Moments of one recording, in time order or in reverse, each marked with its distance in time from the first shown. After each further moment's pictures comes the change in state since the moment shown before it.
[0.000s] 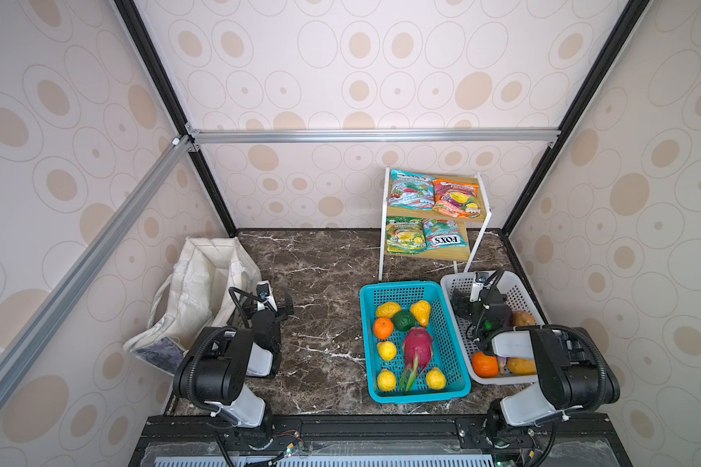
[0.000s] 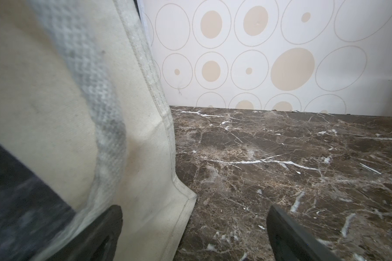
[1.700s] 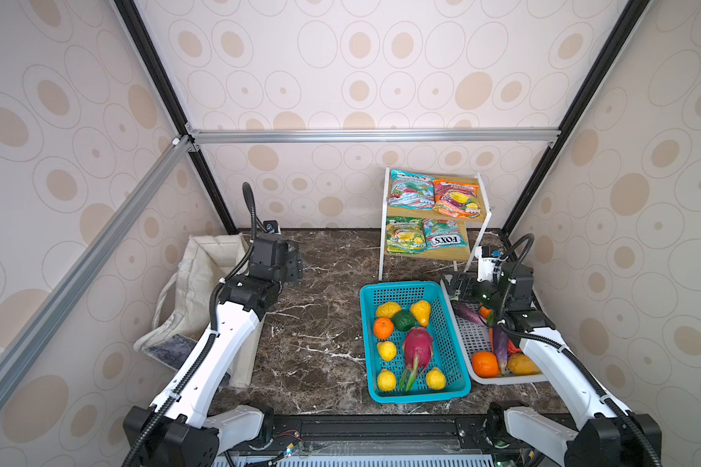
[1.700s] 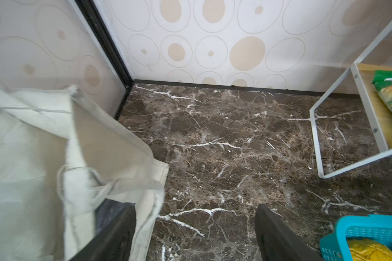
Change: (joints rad) left arm -0.221 -0.409 1.047 -1.948 -0.098 -0.235; right arm 0.017 -0.459 0.346 -0.816 -0.524 0.256
